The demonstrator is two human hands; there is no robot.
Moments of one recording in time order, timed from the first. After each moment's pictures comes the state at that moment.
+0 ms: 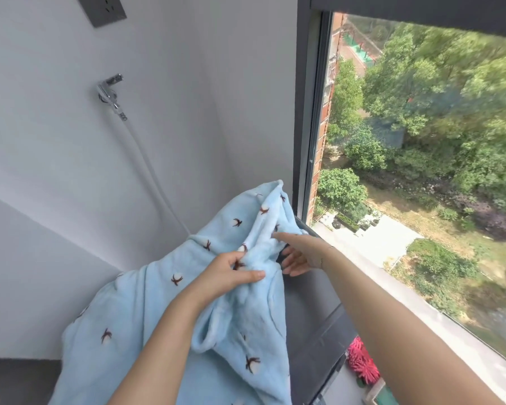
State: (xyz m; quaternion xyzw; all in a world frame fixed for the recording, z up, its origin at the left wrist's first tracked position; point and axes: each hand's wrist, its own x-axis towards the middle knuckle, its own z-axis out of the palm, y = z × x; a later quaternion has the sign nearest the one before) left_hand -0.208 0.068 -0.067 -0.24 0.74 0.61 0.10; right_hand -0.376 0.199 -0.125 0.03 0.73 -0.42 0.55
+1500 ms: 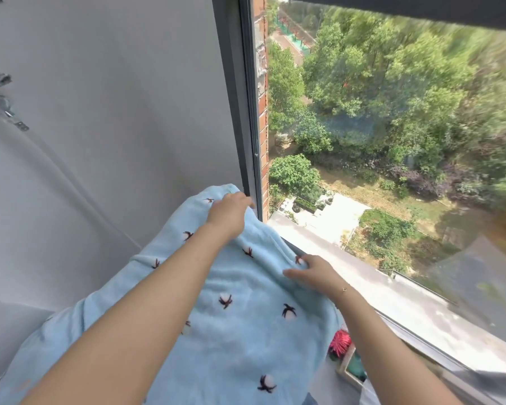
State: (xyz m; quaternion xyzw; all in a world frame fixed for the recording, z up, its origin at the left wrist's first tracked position) left_hand -0.383 0.092 -0.101 -0.02 0.99 0.10 0.09; right_hand -0.356 0.316 -0.164 -0.03 0.87 -0.35 0.34
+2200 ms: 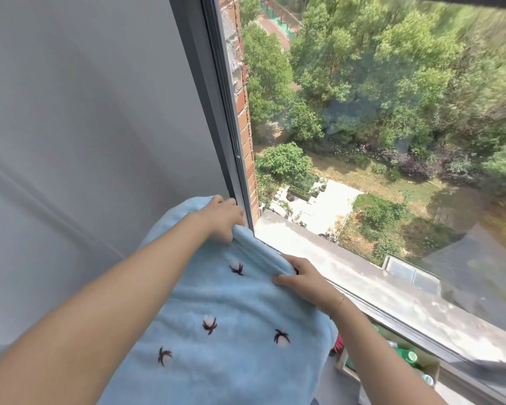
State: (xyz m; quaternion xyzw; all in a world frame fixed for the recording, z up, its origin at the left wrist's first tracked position) left_hand -0.441 0.091 -0.115 0.20 0.94 -0.10 0.25; right_hand -0.374 0.321 -0.171 -0.08 0.77 -0.53 0.35
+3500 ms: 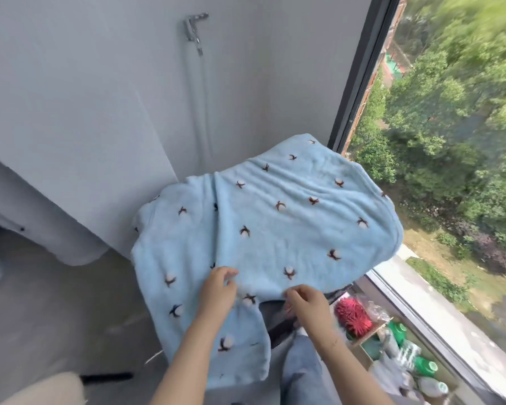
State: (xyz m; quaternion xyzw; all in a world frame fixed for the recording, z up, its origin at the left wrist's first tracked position) left_hand 0.059 0.123 -0.174 -0.44 0.78 0.45 -0.06; right_hand -0.031 0.293 -0.172 -0.03 0.81 -0.48 0.33
